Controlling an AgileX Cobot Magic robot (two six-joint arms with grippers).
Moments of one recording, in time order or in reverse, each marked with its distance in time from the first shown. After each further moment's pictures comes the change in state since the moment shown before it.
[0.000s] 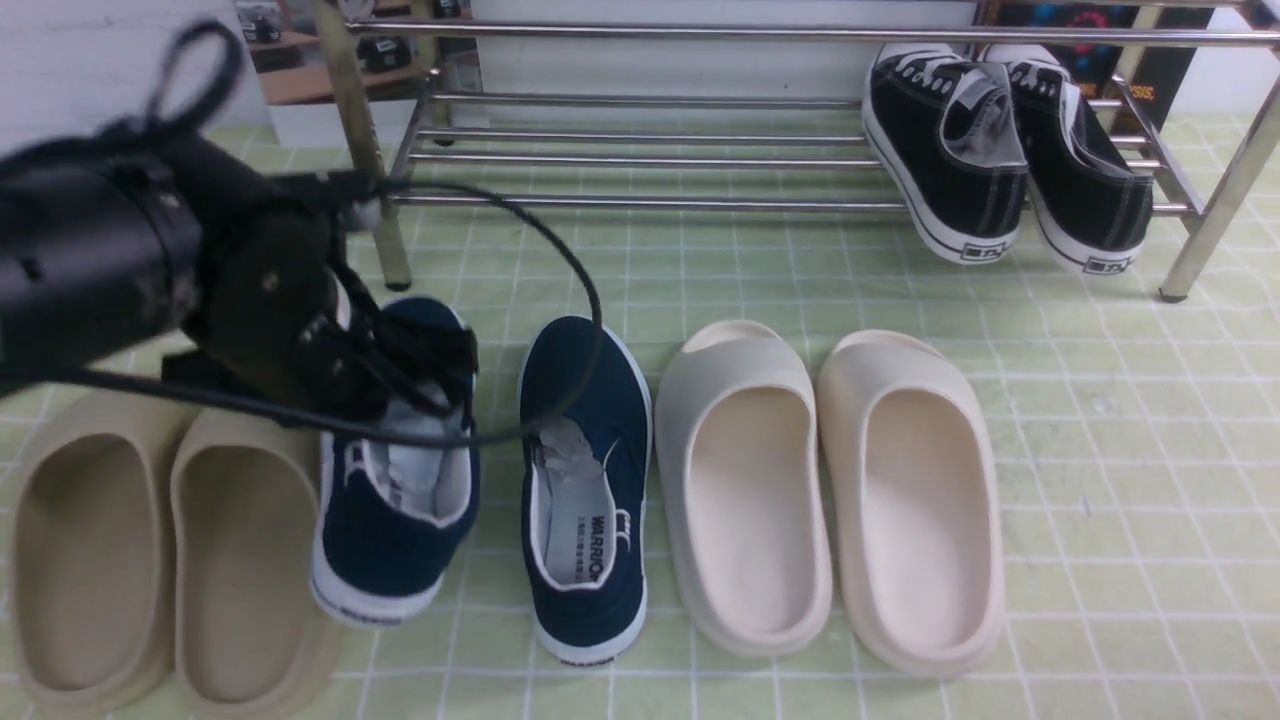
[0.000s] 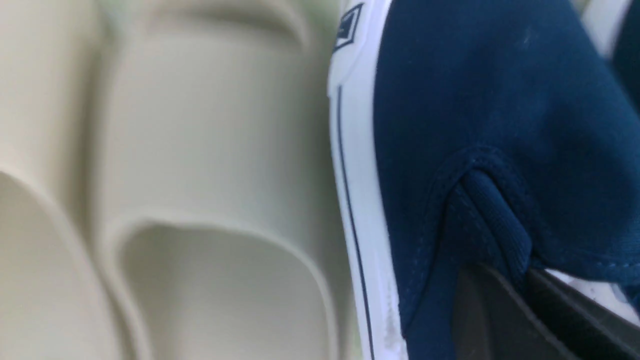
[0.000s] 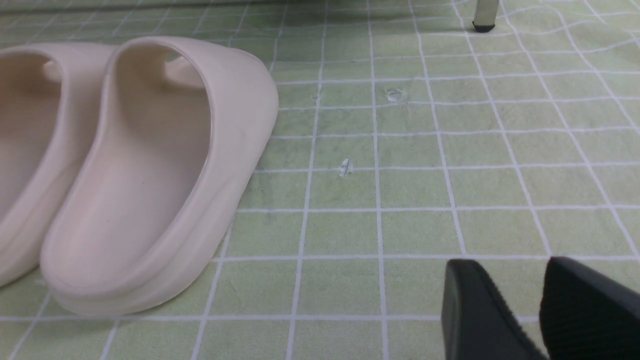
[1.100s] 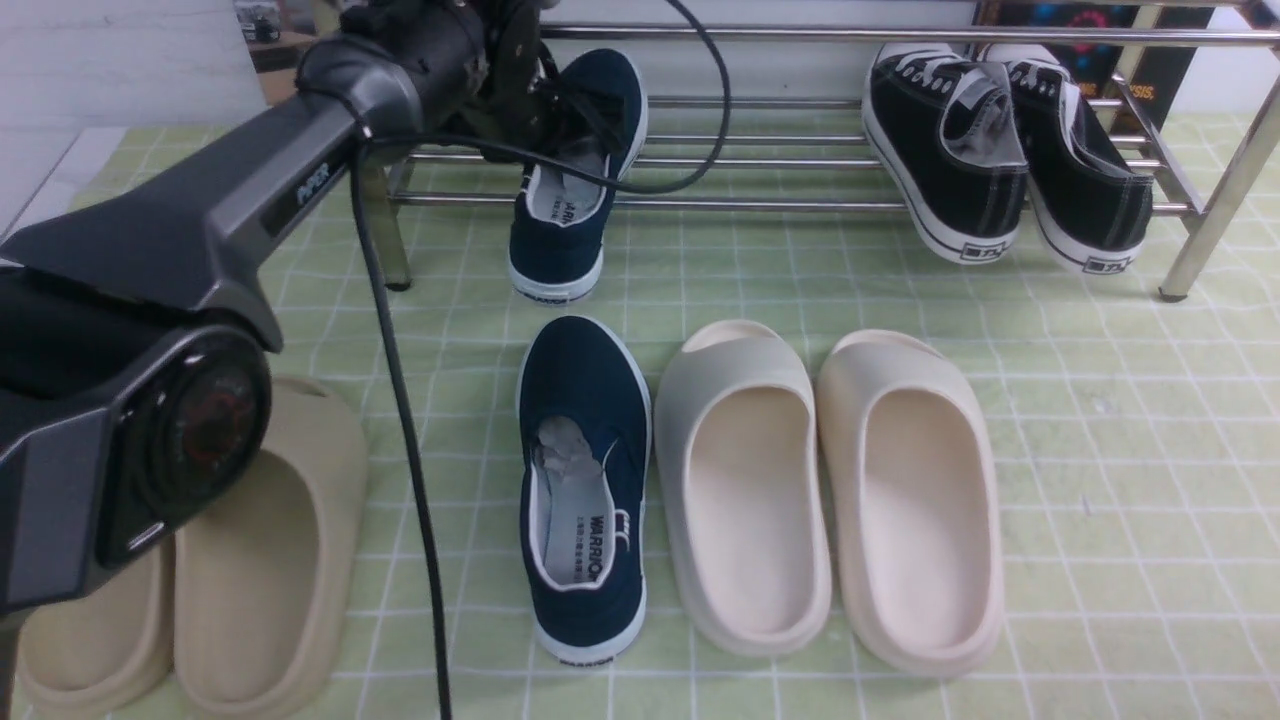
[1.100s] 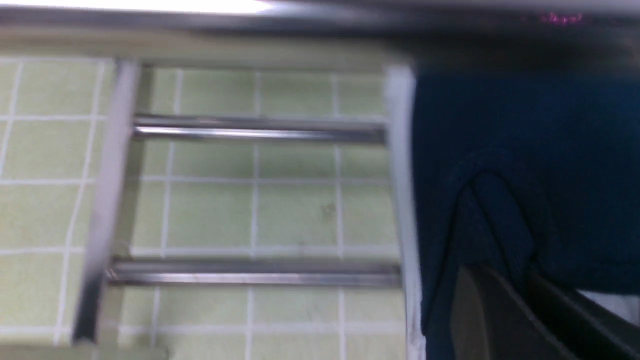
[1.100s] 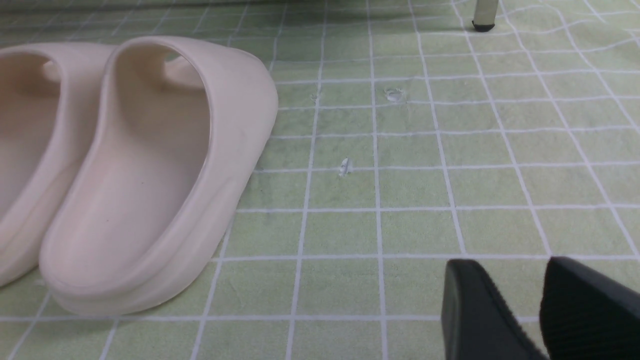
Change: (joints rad) right arm 0.000 0.000 0.000 0.000 0.000 0.001; left arm 0.059 0.804 -1.052 -0.053 -0.060 0.212
